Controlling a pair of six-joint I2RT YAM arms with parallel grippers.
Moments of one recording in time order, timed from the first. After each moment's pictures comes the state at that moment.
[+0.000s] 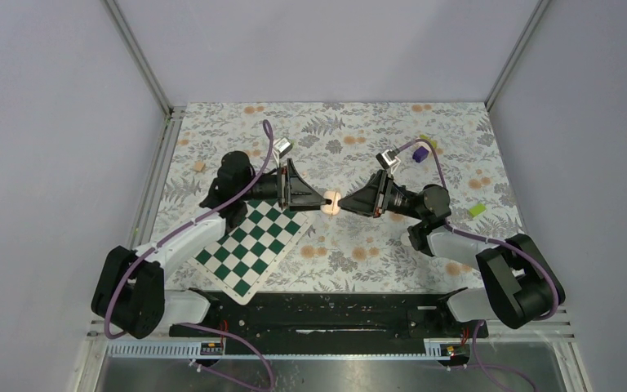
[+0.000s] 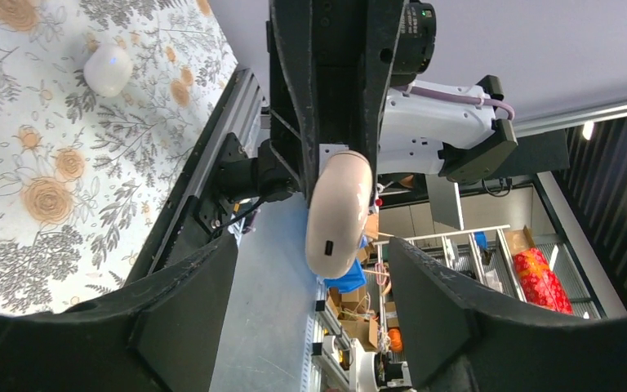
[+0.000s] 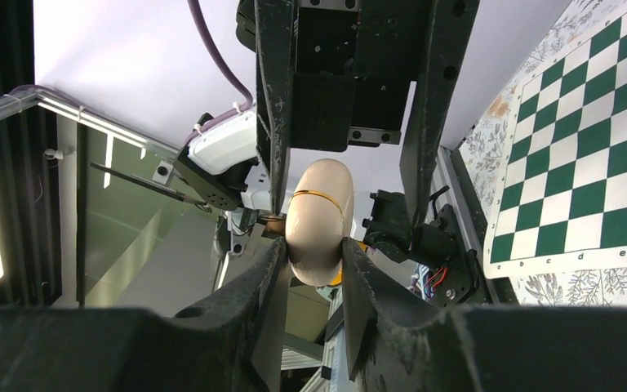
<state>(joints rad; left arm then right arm) -0.45 1.29 0.76 0.42 1.05 -1.14 0.44 1.37 0.47 1.31 -0.91 1.51</state>
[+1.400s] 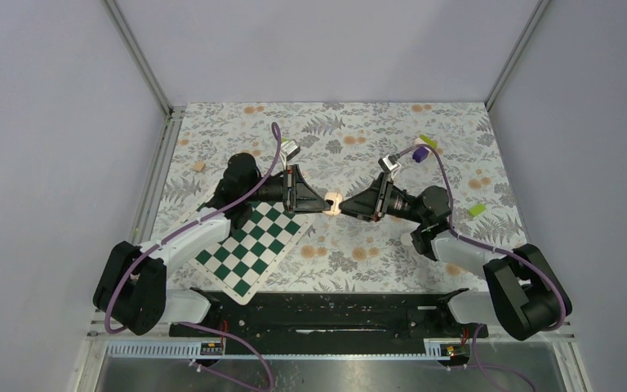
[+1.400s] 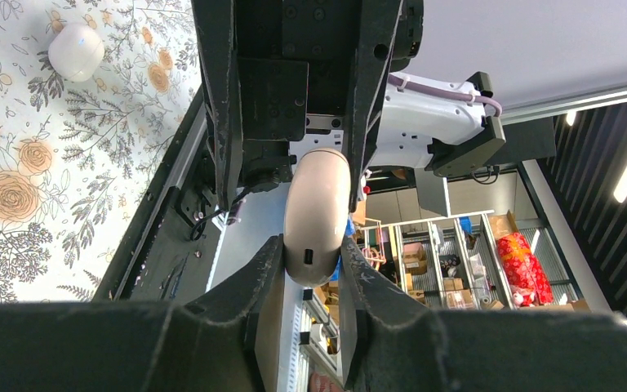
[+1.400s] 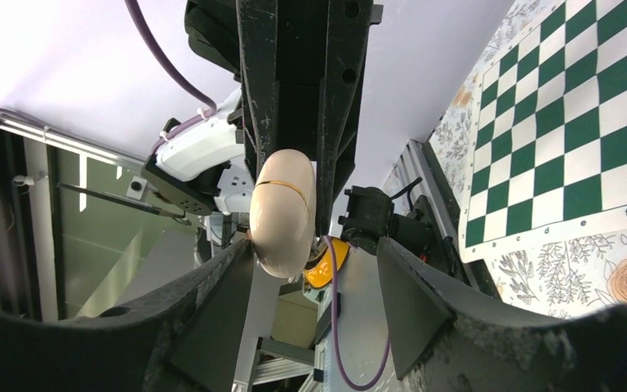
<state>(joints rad) -0.51 1.31 0.76 0.49 1.05 -1.20 0.43 1.32 0.43 1.15 -0.89 1.43</state>
